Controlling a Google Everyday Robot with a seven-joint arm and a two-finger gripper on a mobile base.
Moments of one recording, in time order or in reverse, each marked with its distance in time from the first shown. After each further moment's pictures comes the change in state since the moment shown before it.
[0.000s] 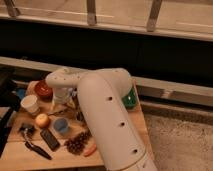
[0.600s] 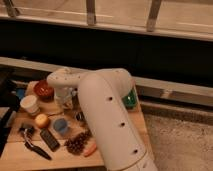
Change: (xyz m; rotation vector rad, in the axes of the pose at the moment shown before) arm 0.001 -0.004 0.000 0.003 0.003 -0.004
